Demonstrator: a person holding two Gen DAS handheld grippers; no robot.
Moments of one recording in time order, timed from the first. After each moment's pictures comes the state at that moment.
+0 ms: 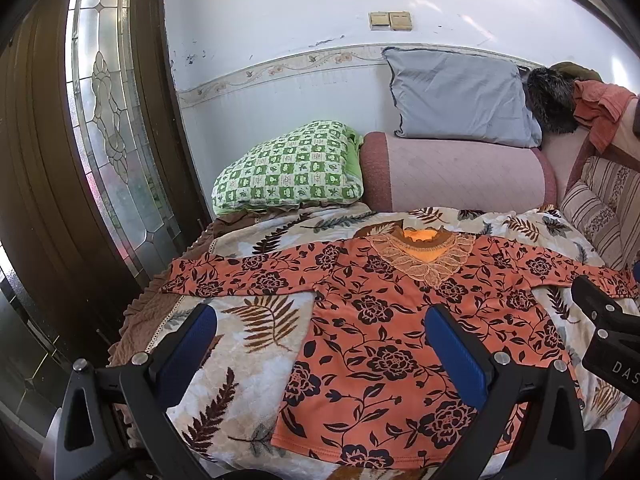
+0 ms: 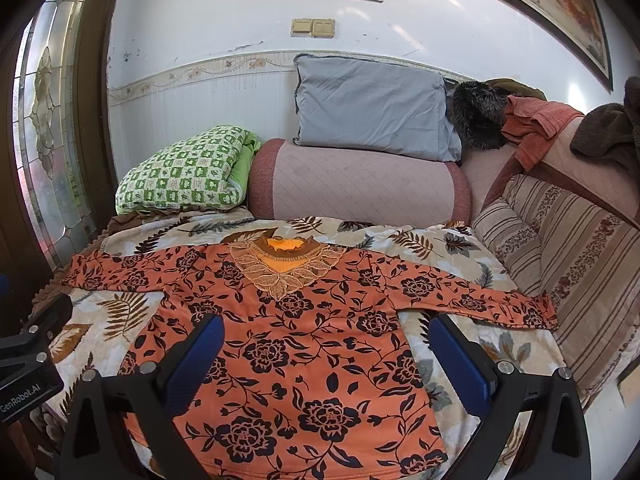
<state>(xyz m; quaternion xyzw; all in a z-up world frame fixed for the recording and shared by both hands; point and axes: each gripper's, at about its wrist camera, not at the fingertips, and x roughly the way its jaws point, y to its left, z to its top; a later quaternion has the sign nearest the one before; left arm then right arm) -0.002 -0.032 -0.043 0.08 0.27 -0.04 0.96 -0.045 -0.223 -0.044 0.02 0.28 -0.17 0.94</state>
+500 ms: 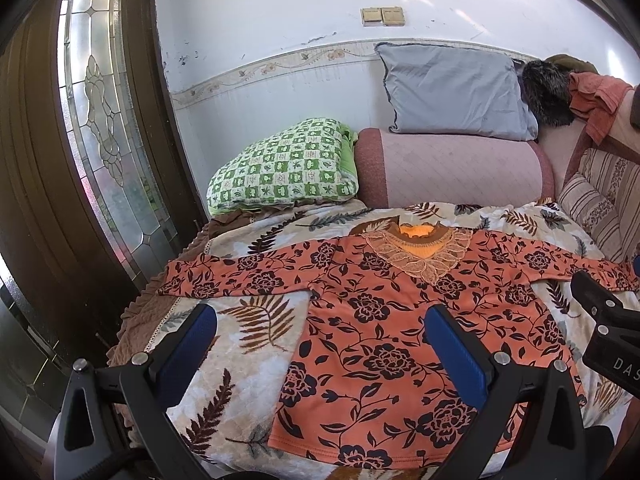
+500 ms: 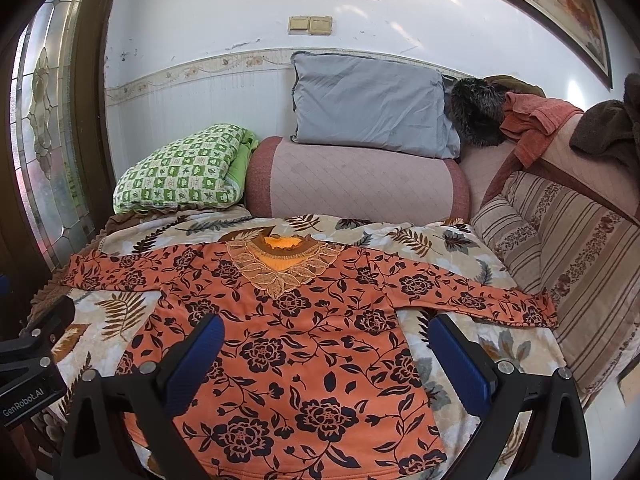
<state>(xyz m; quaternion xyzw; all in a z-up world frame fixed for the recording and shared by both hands) 0.003 -0.044 -0.047 0.09 0.28 -0.05 0.96 -0.043 -0.228 -0.047 0.02 0.29 -0.17 0.94</state>
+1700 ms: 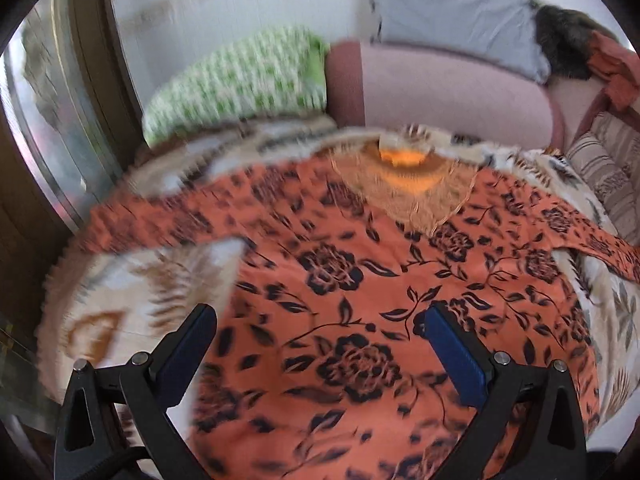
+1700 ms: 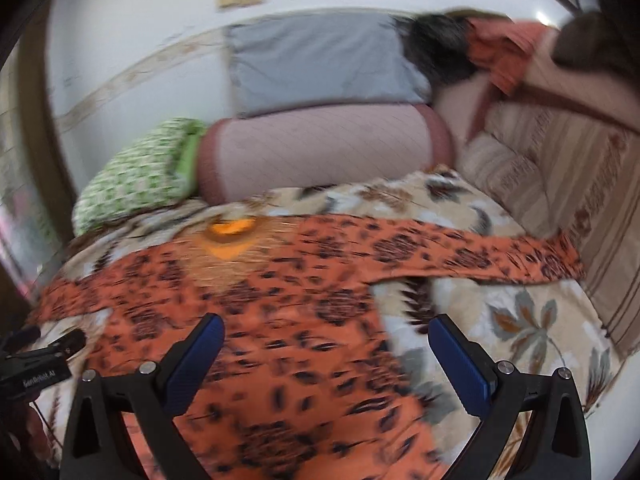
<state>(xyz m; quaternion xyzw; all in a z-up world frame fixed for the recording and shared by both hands) 0.146 -0.097 -0.171 0.07 0.42 -0.08 0.90 -0.001 -0.356 -0.136 0.12 0.31 -0.21 0.92</state>
